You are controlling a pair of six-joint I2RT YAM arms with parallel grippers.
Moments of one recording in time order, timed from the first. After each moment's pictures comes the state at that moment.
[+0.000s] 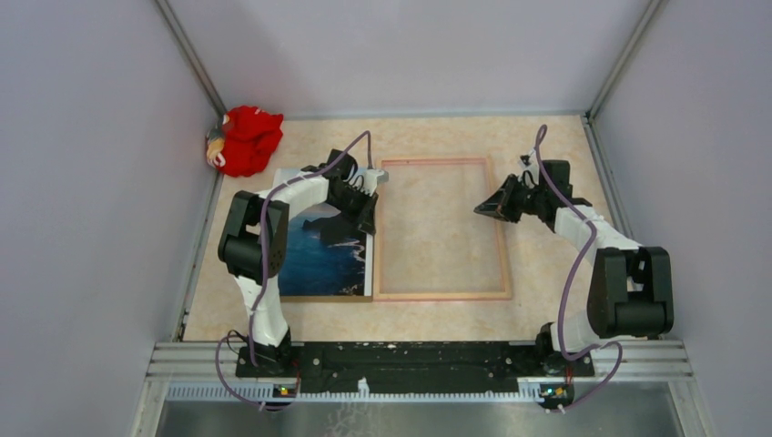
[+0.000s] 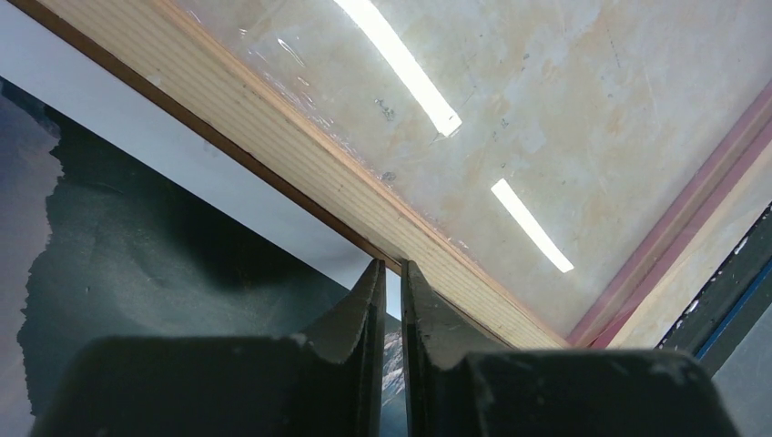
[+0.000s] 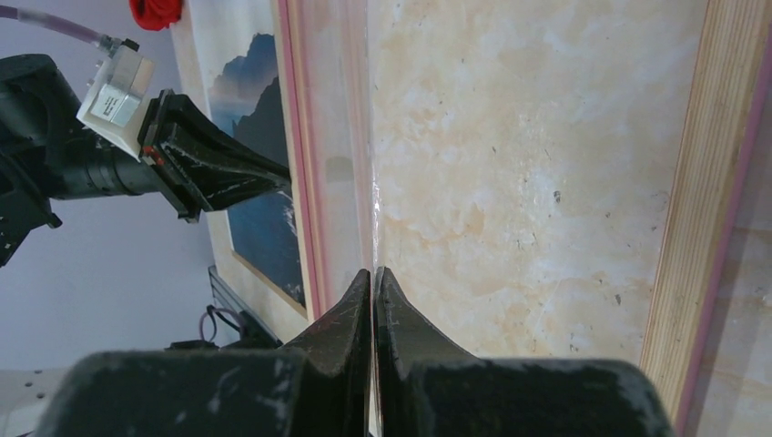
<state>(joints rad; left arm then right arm) -0.34 1.93 1.30 -0.59 0.59 0.24 0.03 1.46 0.84 -0.15 -0.70 0.61</state>
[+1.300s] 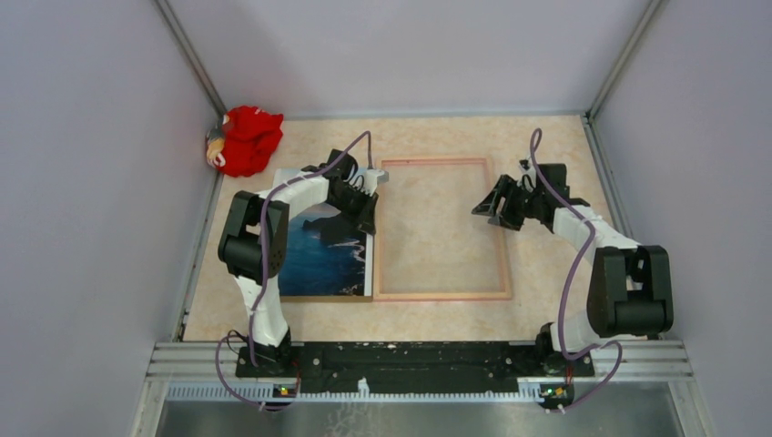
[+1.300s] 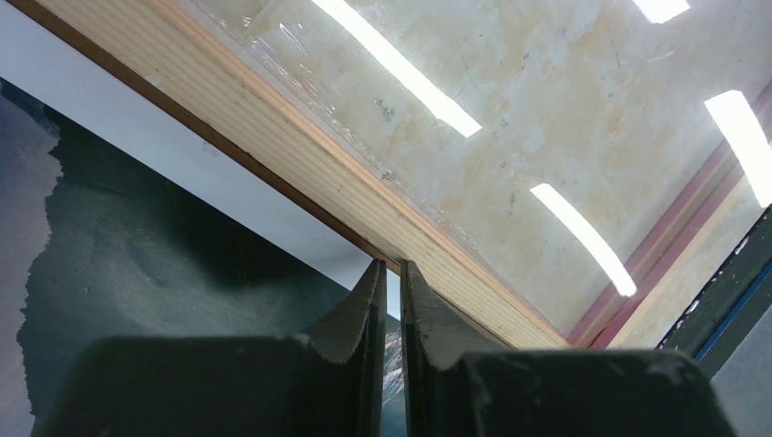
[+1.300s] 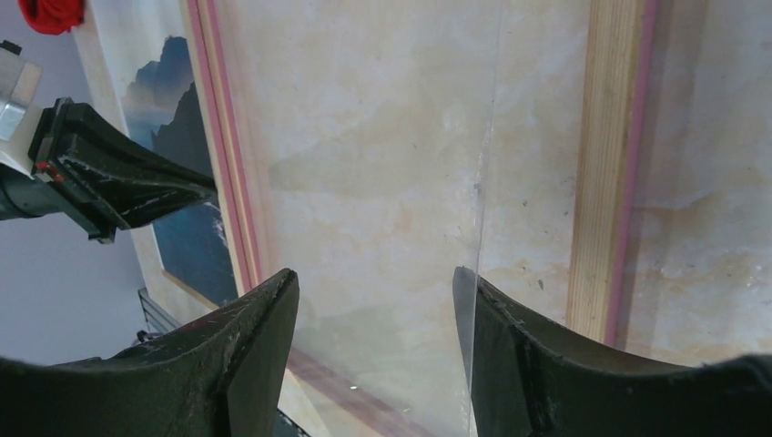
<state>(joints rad) -0.34 1.93 1.30 -0.59 0.59 0.24 0.05 1.46 0.84 -0.21 -0.57 0.52</state>
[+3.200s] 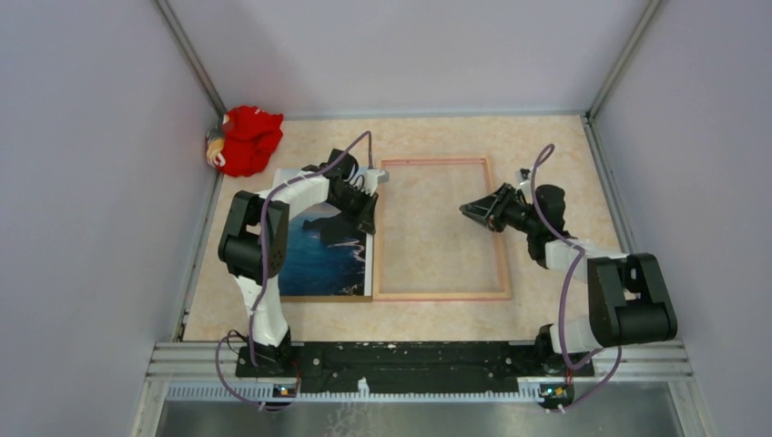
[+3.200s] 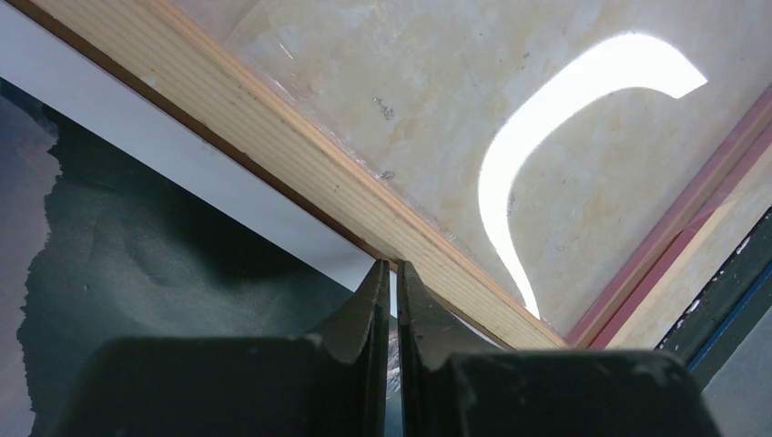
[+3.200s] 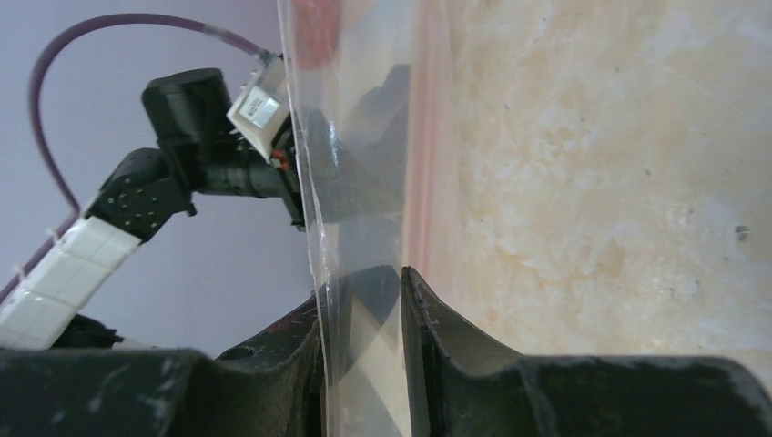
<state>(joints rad) -0.35 1.93 1.31 -0.60 0.58 0.24 0.10 1.41 0.51 0.55 -0.72 1.01</state>
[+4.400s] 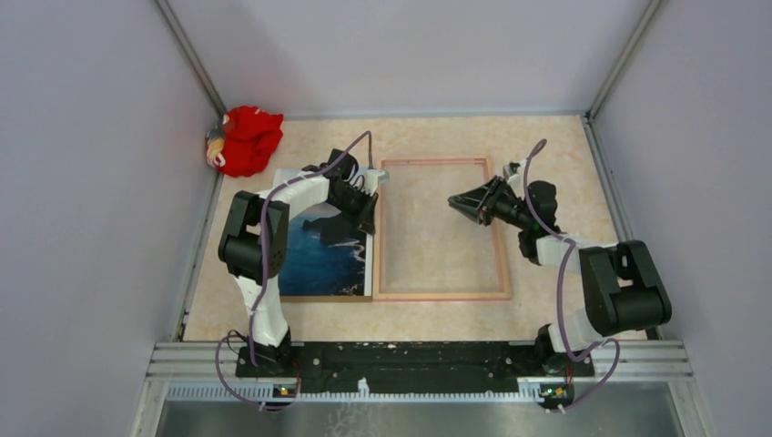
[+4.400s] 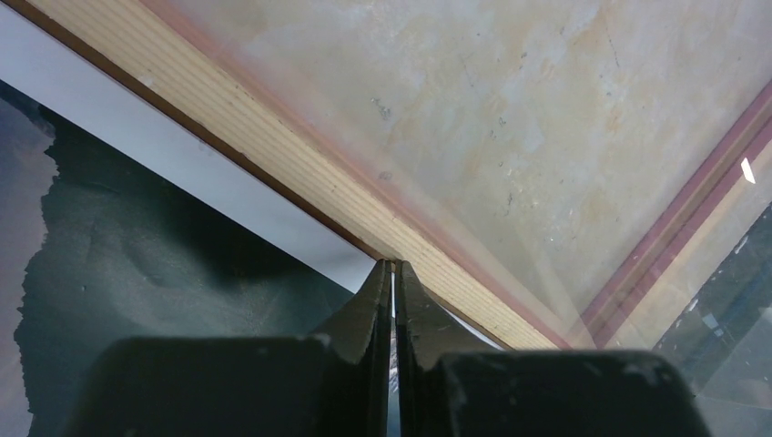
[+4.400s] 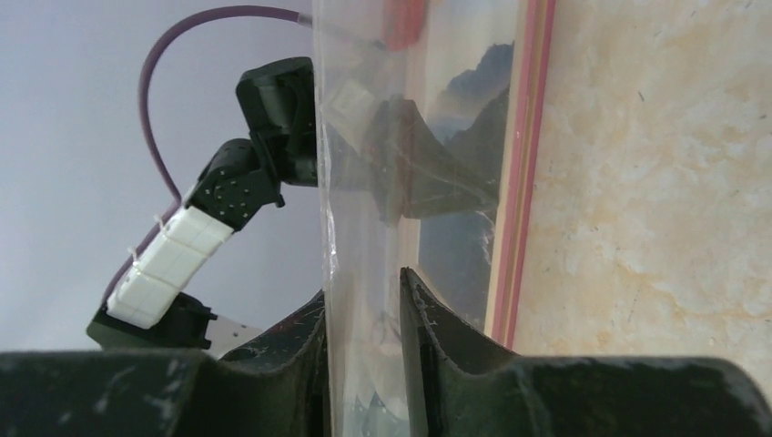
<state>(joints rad) -0.35 1.93 1.31 -0.60 0.59 0.24 0.17 1.49 0.53 0.83 -0.77 1.31</state>
